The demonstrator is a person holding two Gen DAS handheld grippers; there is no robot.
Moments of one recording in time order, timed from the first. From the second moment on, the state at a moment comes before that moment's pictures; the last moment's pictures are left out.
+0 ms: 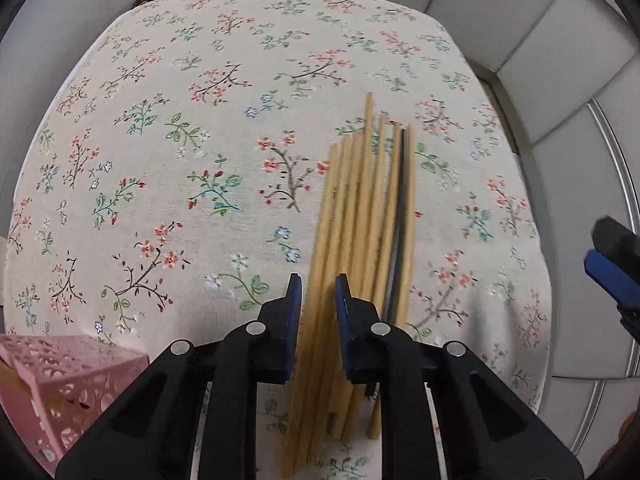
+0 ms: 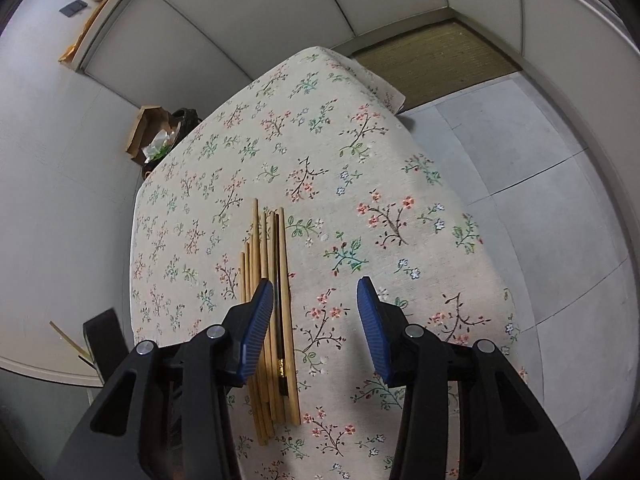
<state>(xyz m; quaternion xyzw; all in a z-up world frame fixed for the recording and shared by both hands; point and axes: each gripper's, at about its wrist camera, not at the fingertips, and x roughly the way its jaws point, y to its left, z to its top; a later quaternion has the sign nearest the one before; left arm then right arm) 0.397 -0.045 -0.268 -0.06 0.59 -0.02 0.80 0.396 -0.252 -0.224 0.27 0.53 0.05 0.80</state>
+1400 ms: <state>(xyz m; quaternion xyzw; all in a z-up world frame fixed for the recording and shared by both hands) 0.351 -0.038 -0.184 -0.04 0.51 -0.12 0.85 0.444 -0.181 -0.302 0.20 0.59 0.13 0.77</state>
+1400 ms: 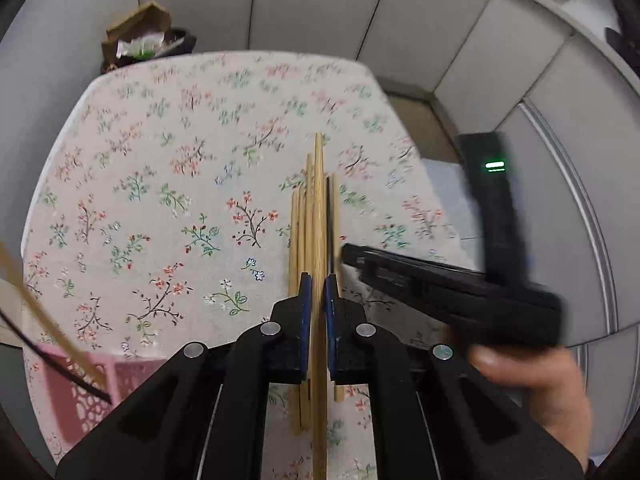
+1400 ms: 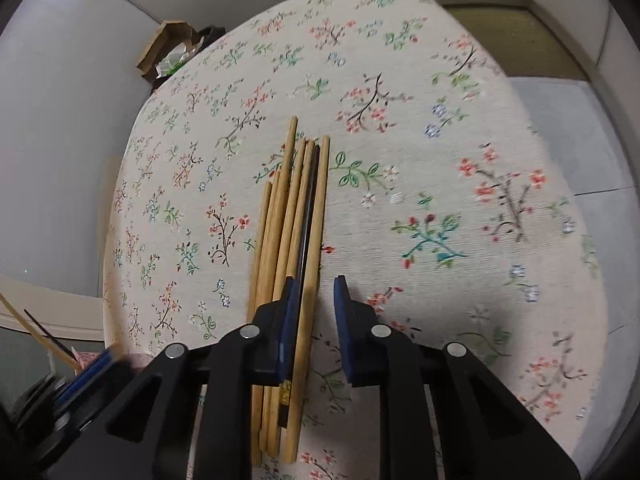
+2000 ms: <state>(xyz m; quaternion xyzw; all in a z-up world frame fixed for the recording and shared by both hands) 0.315 -0.018 -0.132 -0.05 0.44 -0.16 0.88 0.430 -0.199 -0.242 0.19 0.54 0.11 0.81</state>
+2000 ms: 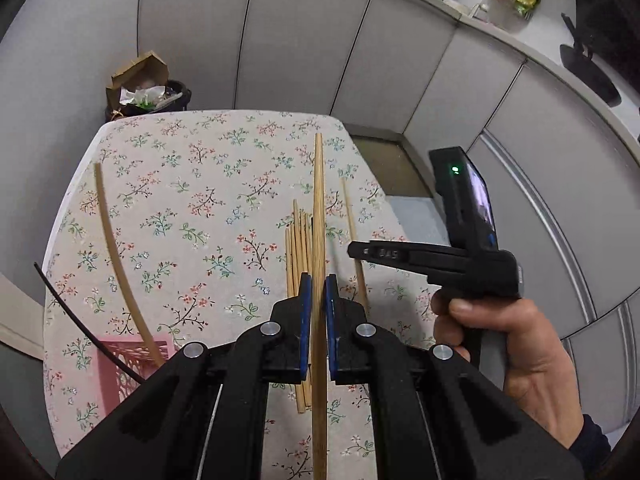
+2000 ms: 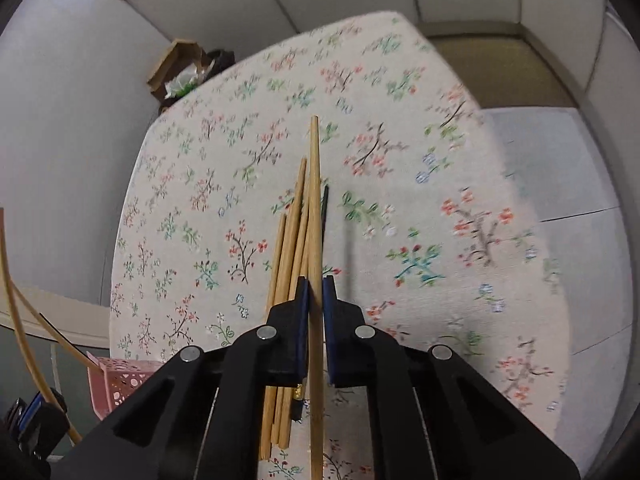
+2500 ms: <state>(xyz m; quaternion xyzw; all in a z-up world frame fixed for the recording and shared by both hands) 0.290 0.090 -0.103 -0.11 0.30 -0.09 0.94 0.351 -0.157 -0.124 0.19 0.34 0.17 0.91</state>
